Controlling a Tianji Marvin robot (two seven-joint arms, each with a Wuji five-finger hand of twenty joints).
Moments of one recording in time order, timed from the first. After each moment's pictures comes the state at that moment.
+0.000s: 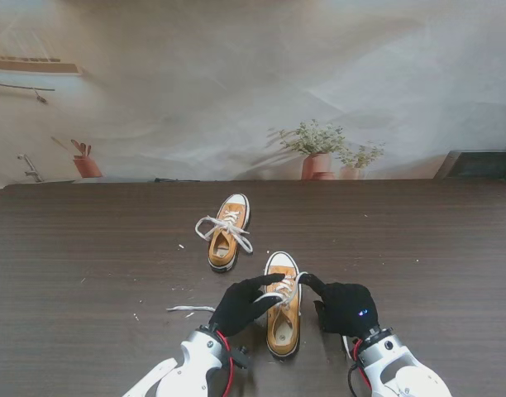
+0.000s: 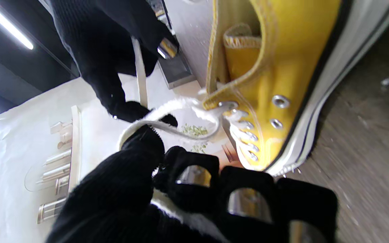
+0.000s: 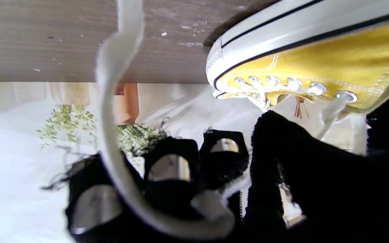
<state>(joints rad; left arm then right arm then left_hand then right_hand) 1.66 -1.23 -0.87 -1.53 0.23 -0.27 0.36 -1.88 -1.07 1.17 -1.63 -1.21 -0.06 -0.57 0.97 -0.31 0.39 0.00 0.75 0.17 0.08 0.12 1.27 0.14 1.33 0.88 1.26 0.23 1.69 0.60 1.07 0.39 1.84 0.85 0.52 -0.54 1.25 -0.16 0.26 -0.18 0.77 0.25 1.19 -0.05 1.35 0.92 1.28 0.05 1.57 0.64 1.13 0.42 1.75 0.81</state>
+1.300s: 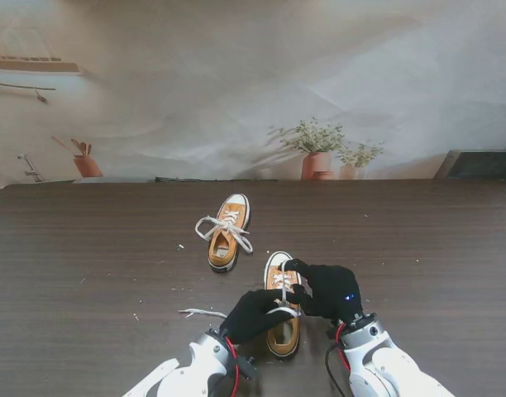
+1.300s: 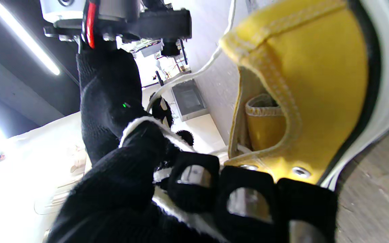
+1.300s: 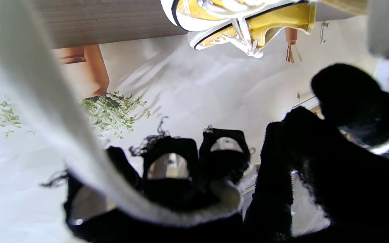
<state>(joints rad) 1.64 -1.22 -0.83 -1.52 0.16 -0.32 0.24 -1.71 -1.10 1.03 -1.49 -1.08 -0.10 -0.79 0.98 -0.35 0.40 -0.03 0.81 0.20 0.35 0.24 1.27 0.14 1.33 0.88 1.26 0.23 1.69 0.60 1.07 0.39 1.84 0.85 0.37 -0.57 1.25 -0.16 0.48 -0.32 0.79 0.27 1.24 -0.05 1.33 0.90 1.28 0.06 1.56 0.65 1.12 0.44 1.73 0.79</state>
